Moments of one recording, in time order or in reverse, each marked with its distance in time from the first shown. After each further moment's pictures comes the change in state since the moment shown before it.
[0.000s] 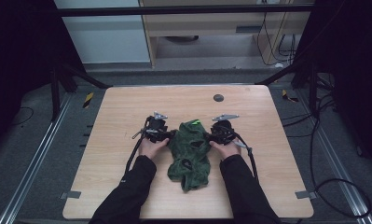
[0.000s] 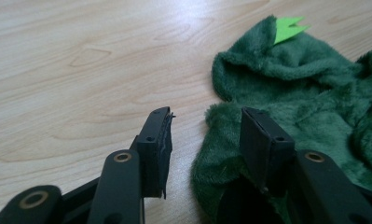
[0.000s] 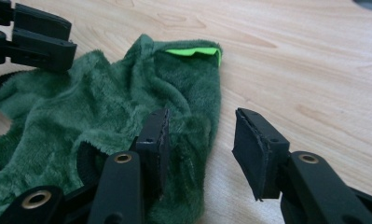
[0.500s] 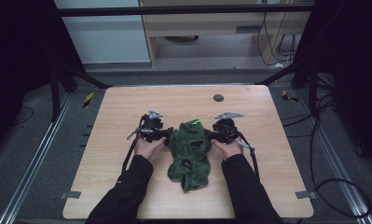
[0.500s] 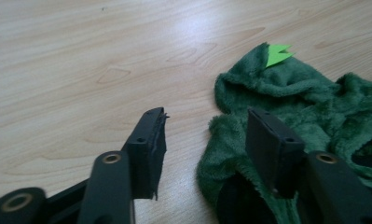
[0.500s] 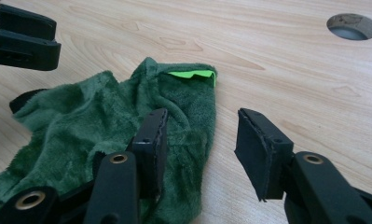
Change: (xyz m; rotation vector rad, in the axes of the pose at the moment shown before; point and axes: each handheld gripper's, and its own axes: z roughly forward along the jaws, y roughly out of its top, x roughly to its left) left arm 0.002 0.003 -0.024 -0.067 0.019 -0.020; right arm 0.002 0.007 -0.018 -0.055 -0.009 -0.005
